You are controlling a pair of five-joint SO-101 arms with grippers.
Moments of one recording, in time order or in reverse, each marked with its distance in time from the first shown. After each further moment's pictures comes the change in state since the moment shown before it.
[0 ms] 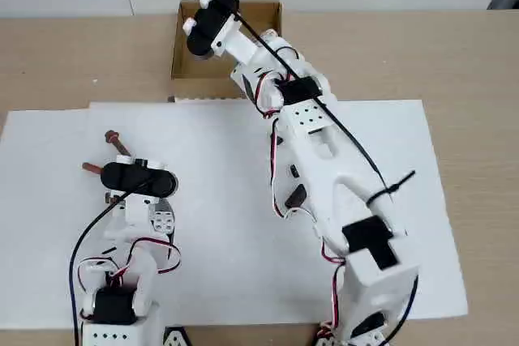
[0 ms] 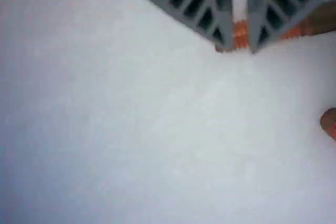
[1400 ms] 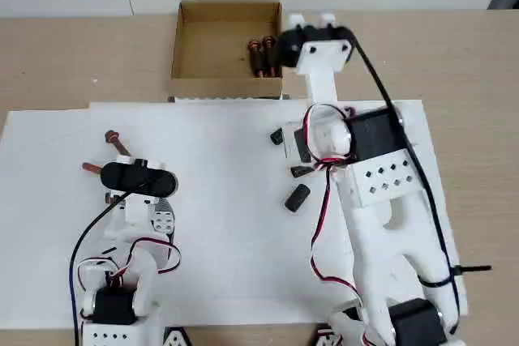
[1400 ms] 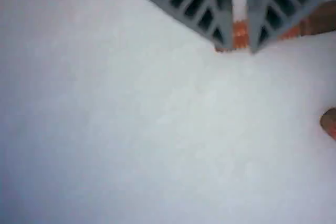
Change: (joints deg) left arm 0.0 0.0 0.0 0.0 0.0; right arm 2.5 -32.1 6.7 59.9 -45.5
